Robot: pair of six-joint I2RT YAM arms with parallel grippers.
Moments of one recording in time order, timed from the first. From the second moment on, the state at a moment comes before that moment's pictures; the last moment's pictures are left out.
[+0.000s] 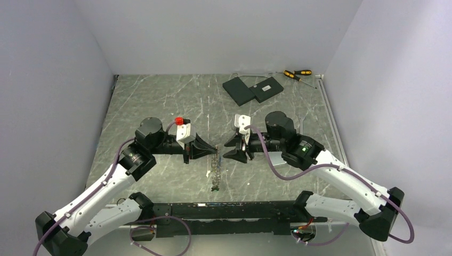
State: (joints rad) left arm -0.65 0.85 0.78 -0.03 0.88 0.06; right arm 0.85 1.00 1.01 -0.36 -0.57 -0.23
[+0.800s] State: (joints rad) left arm -0.64 0.84 0.78 -0.02 0.89 0.05; right arm 0.85 1.07 1.01 -0.30 -0.68 -0.20
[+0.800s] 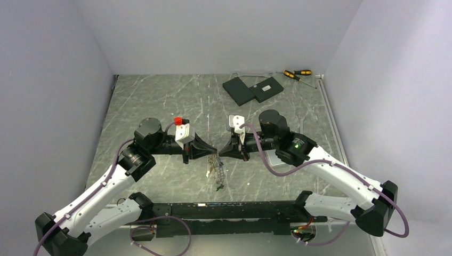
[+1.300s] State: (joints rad) left arm -0.59 0.82 0.76 0.11 0.91 -0.06; right arm 0.85 1.07 1.00 -0.19 -0.68 -0.14
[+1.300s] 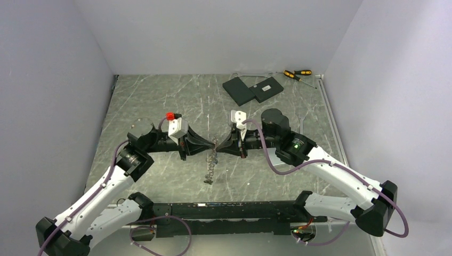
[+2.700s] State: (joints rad) left arm -0.53 0.72 0.58 0.61 0.70 -0.41; right arm 0.92 1.11 0.97 0.10 -0.50 0.06
